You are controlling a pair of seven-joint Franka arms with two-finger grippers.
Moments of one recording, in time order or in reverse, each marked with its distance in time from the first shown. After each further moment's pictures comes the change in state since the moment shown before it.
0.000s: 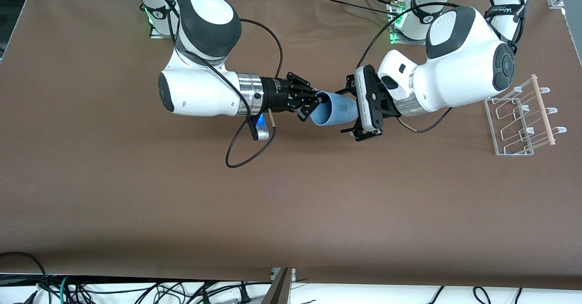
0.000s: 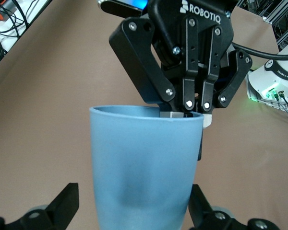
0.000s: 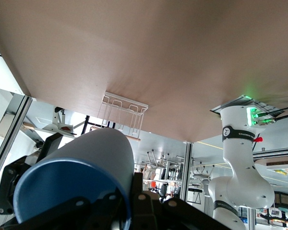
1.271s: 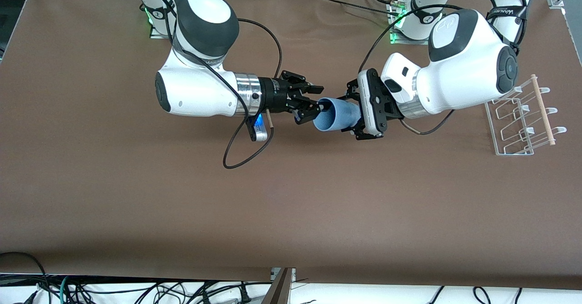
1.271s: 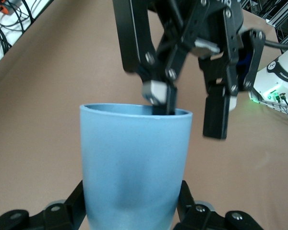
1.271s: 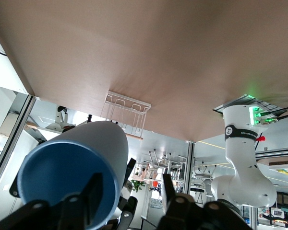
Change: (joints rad) left arm 0.030 0.001 -0.004 -0.005 0.001 -0.019 -0.013; right arm -0.007 0.001 -0.005 0.015 0.000 -0.010 0.005
